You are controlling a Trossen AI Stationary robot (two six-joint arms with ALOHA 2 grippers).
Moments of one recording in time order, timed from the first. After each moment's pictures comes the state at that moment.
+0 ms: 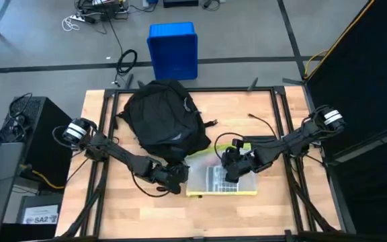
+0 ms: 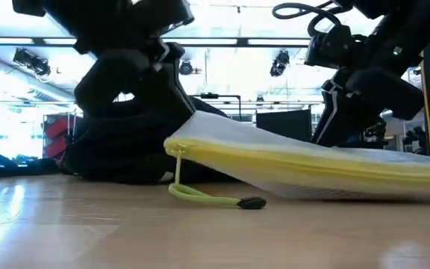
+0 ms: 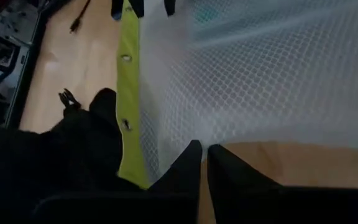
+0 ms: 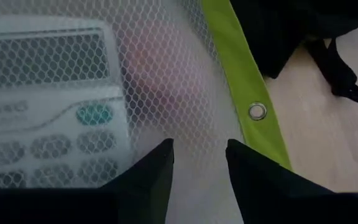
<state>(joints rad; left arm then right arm) -0.42 1.70 0.97 -0.11 -0.62 0.05 0.39 1.54 0.79 -0.35 0.55 0.39</state>
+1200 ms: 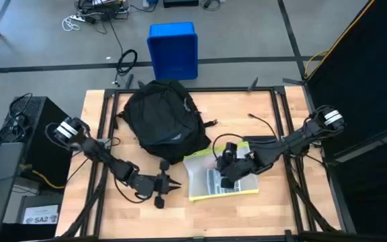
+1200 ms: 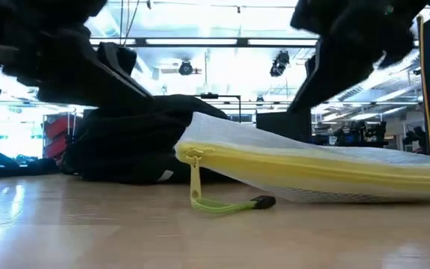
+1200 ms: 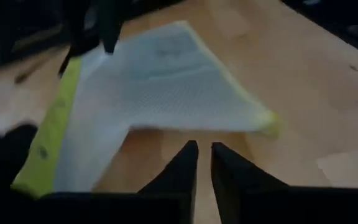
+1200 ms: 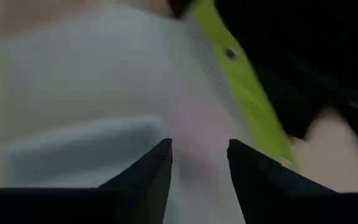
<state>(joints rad) -0.59 1.64 0.59 0.61 -0.53 0.07 0.43 1.54 0.88 -0.22 0.47 0.35</state>
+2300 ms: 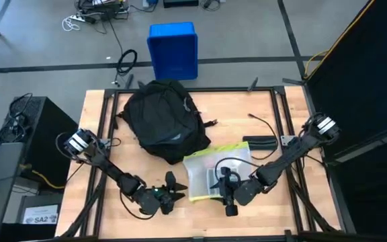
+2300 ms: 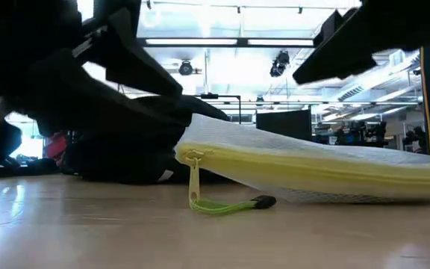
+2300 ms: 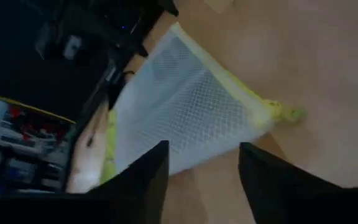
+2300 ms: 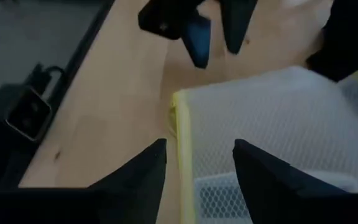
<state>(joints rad) -0.69 1.84 0.79 0.53 -0.80 0.55 0.64 1.67 0.88 0.14 0.46 0.33</state>
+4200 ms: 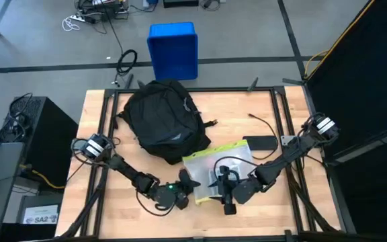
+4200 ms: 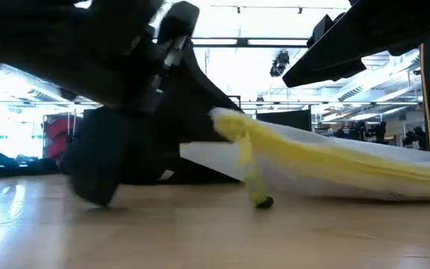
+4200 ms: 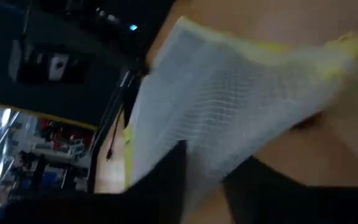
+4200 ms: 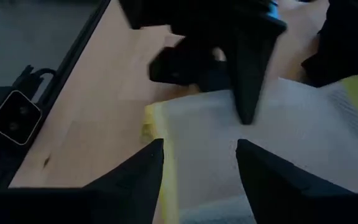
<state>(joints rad) -0.55 1.99 0.90 0.69 -0.76 0.76 0.62 1.67 0.88 0.16 0.45 0.31</state>
